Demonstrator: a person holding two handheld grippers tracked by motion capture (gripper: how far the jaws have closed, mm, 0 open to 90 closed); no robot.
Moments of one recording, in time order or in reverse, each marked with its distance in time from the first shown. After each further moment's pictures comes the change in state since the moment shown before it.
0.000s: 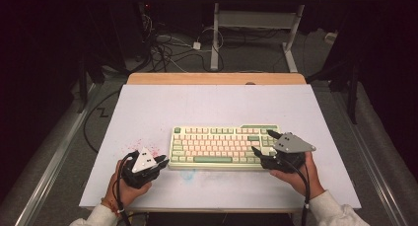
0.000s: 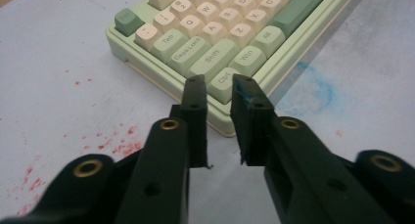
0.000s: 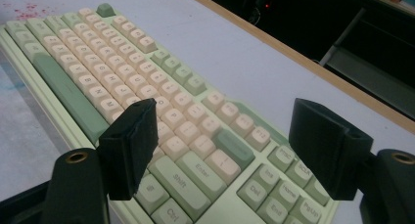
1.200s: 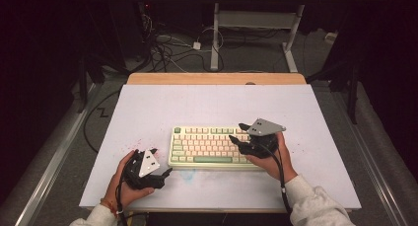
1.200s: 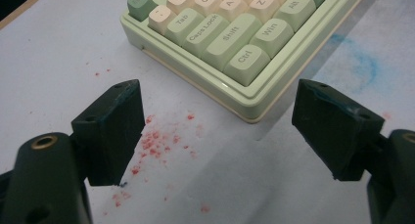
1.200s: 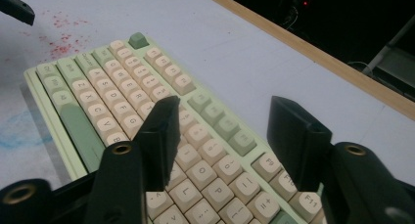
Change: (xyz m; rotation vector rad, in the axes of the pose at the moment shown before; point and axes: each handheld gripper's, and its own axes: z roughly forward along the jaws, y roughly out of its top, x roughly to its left) left arm -0.005 -0.007 0.011 0.051 0.107 0.076; right arm 0.014 0.040 0.057 0.011 0.136 0.026
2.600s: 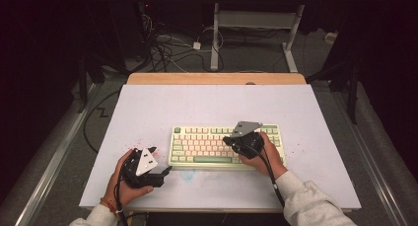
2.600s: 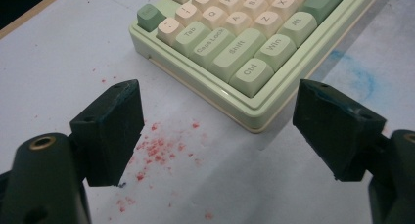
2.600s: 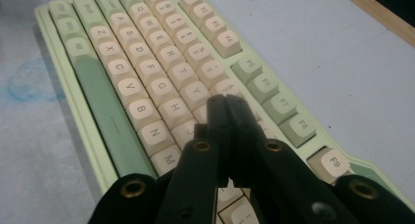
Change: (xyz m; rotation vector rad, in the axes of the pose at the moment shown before) left arm 0.004 0.000 -0.003 -0.038 0.001 -0.018; right arm 0.012 0.002 0.038 0.196 0.125 -0.088
